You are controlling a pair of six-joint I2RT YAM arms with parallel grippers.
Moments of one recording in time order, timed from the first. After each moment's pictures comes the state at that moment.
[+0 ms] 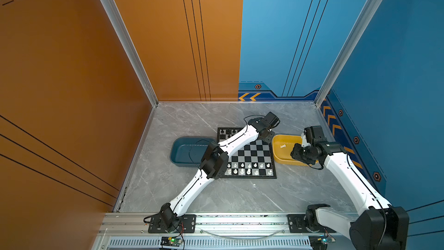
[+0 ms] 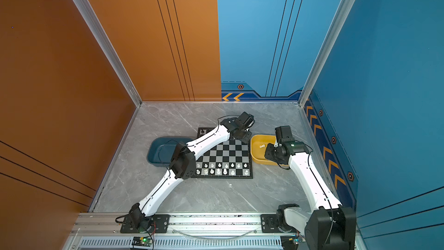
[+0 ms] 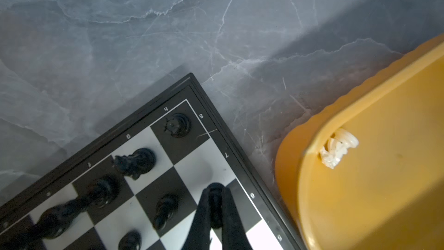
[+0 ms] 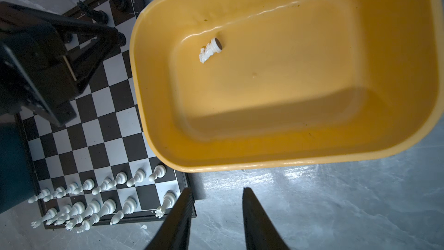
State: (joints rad) left arm -0.85 2.62 2.50 -0.87 -0.10 -0.23; right arm 0.08 1.16 0.92 -0.88 -0.10 0.43
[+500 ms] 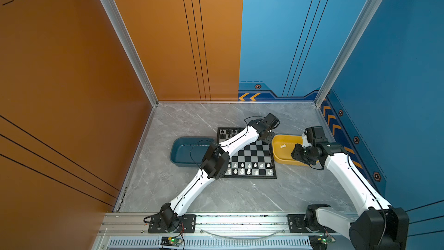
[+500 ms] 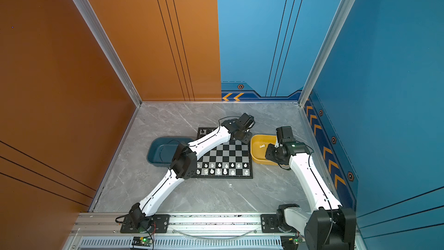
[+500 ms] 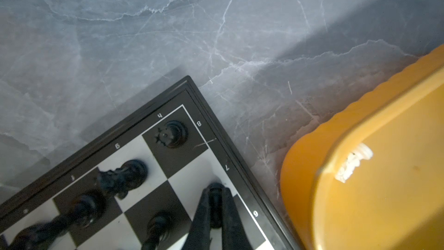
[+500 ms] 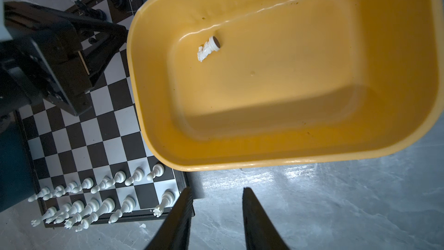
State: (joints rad) left arm -0.85 2.64 2.50 -0.84 -0.11 -0.23; right arm 0.07 1.15 0.91 -0.88 -0.11 0.42
